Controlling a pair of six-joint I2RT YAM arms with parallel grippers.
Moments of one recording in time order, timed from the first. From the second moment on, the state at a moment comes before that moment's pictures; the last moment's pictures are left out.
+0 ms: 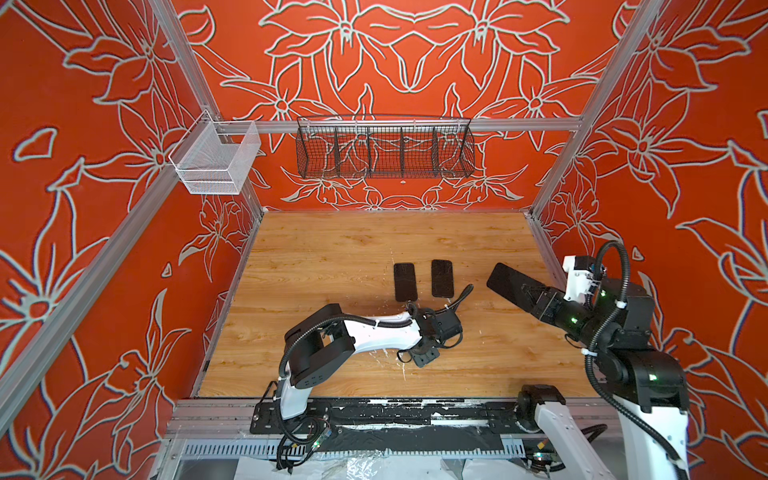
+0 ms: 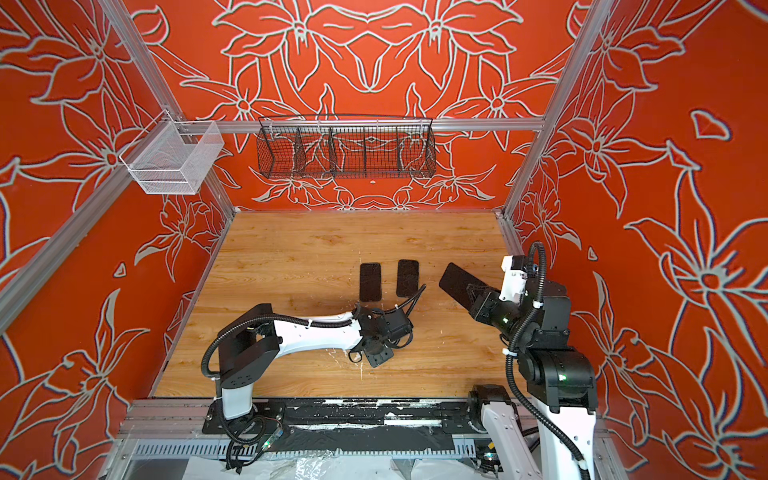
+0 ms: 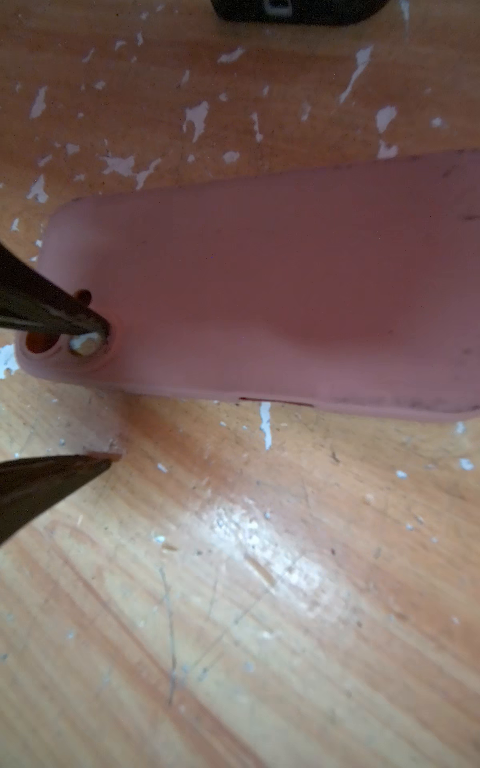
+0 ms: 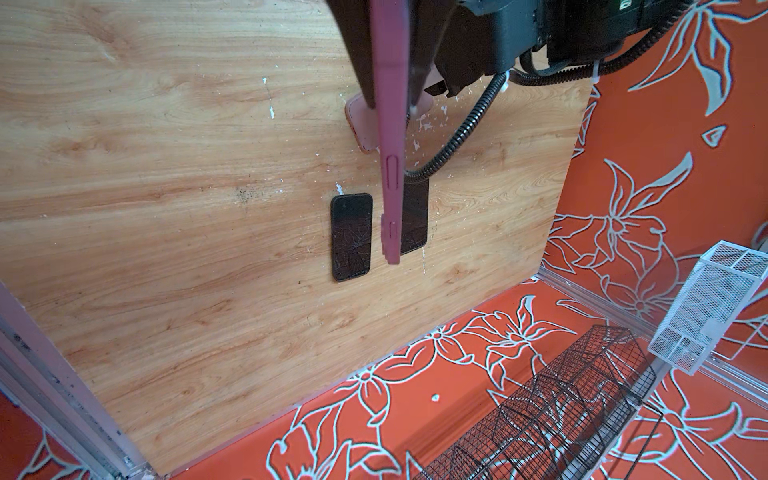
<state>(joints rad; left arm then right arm) -1.11 1.94 1.31 -0.77 -0.16 -0.09 -0.05 0.63 1.15 -1.03 -0.34 0.48</state>
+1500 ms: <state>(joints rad) -0.86 1.60 1.15 -0.57 0.31 -0.11 -0.05 0.64 1.18 -1.03 -0.32 0.48</state>
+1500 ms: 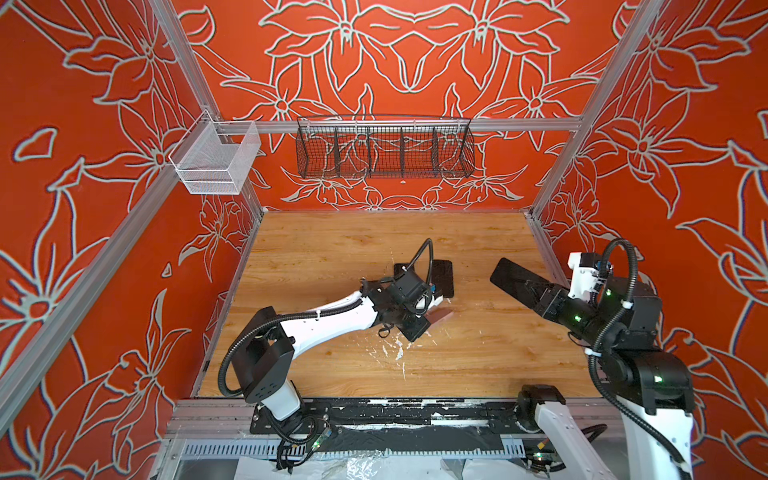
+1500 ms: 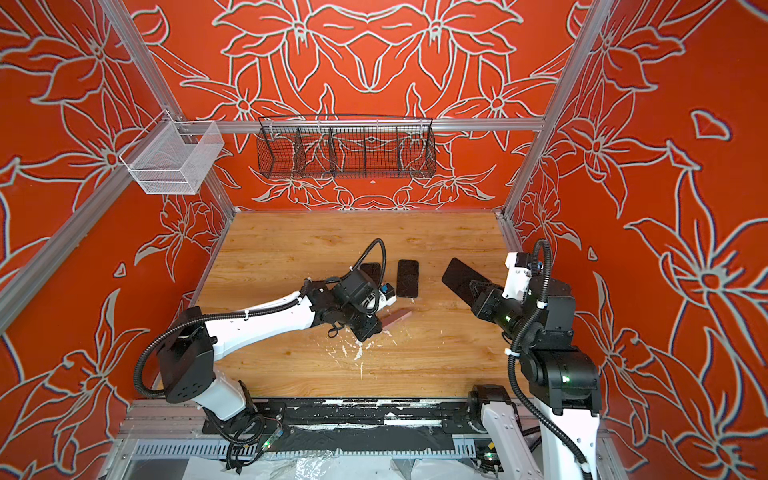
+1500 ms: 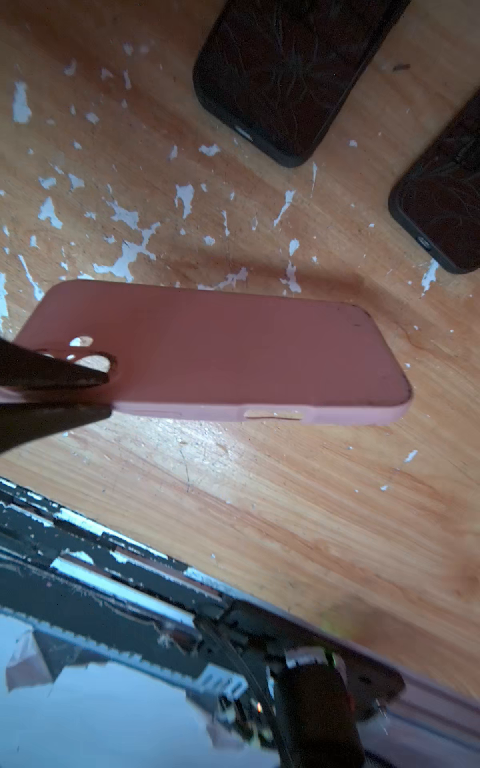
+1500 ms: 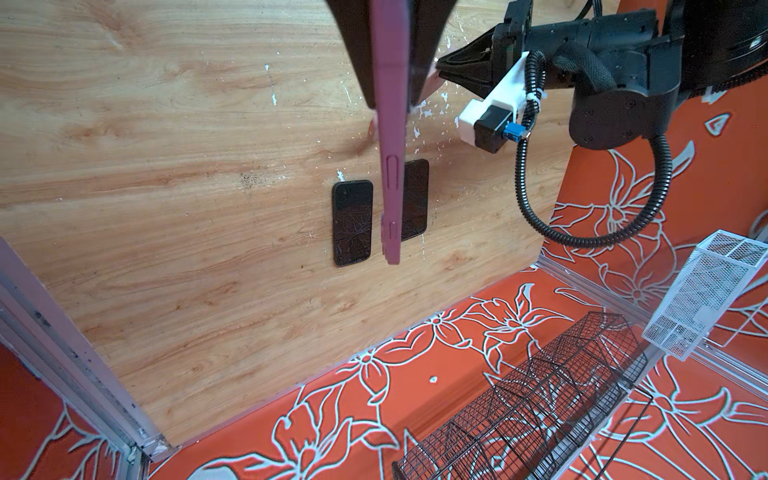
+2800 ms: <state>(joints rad) -0.49 1.72 0.57 0.66 0.81 -1.00 -0.05 0.65 1.21 -1.03 -0.31 0.48</state>
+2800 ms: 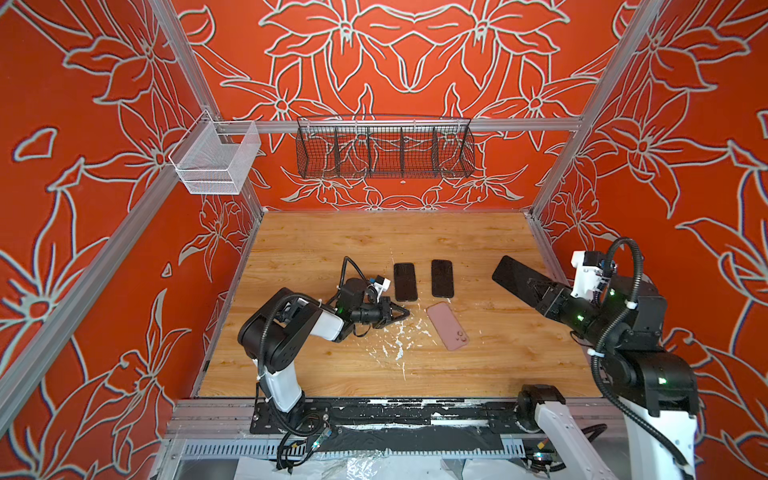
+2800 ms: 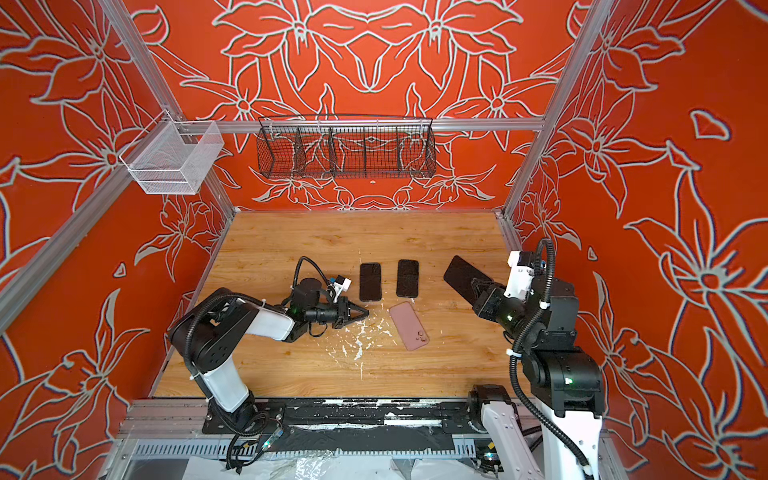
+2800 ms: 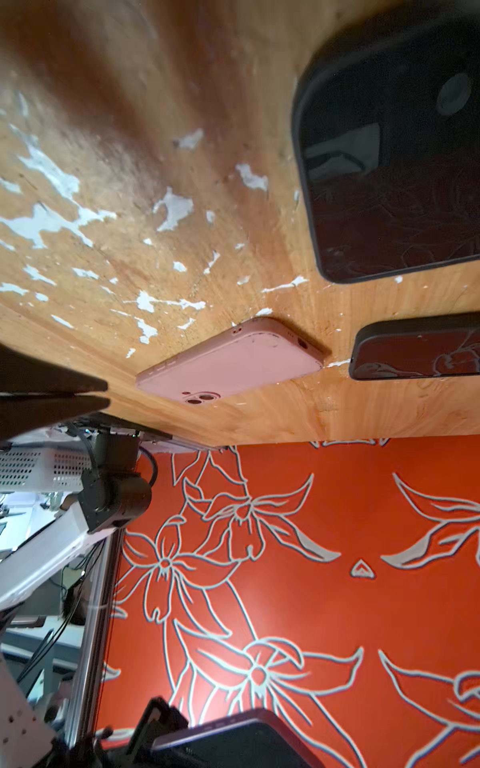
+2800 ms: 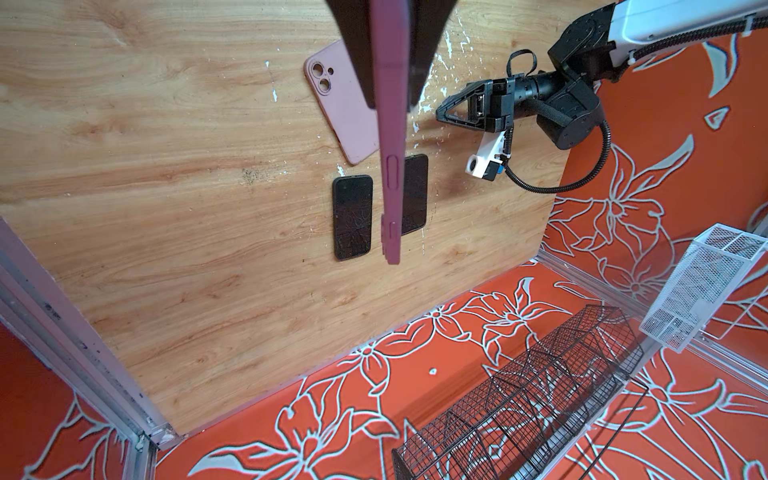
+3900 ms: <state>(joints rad) -0.59 1.25 1.02 -0.33 0.27 -0.37 -0.05 0.65 1.11 -0.90 -0.58 0.52</state>
